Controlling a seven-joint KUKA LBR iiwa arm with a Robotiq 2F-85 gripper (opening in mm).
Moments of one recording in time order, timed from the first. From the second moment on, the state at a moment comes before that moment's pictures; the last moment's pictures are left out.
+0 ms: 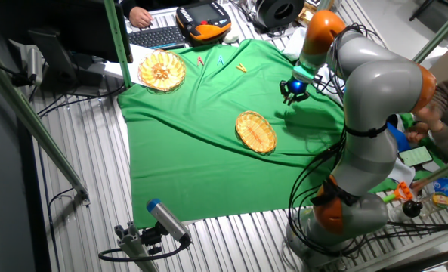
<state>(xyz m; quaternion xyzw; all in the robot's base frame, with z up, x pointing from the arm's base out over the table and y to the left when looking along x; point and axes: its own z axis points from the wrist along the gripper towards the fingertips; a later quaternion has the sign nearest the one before) 0.532 -0.096 0.129 -0.42 -0.90 -0.05 0.07</state>
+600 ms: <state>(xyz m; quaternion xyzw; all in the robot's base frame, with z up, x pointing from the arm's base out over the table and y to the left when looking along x) 0.532 -0.097 0.129 -0.51 -0.86 -0.07 0.04</state>
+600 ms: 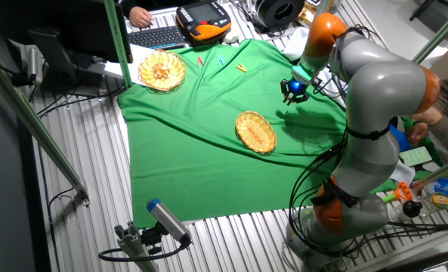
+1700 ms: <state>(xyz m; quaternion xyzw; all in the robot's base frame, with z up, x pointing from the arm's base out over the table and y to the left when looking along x) 0.529 -0.075 0.139 -0.66 -0.75 -0.08 0.03</state>
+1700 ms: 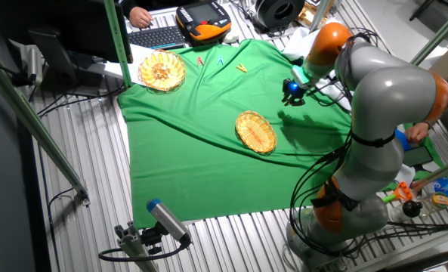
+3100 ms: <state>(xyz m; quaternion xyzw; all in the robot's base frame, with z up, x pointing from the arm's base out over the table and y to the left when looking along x) 0.529 -0.048 0.132 -0.80 -0.58 -0.14 0.11</state>
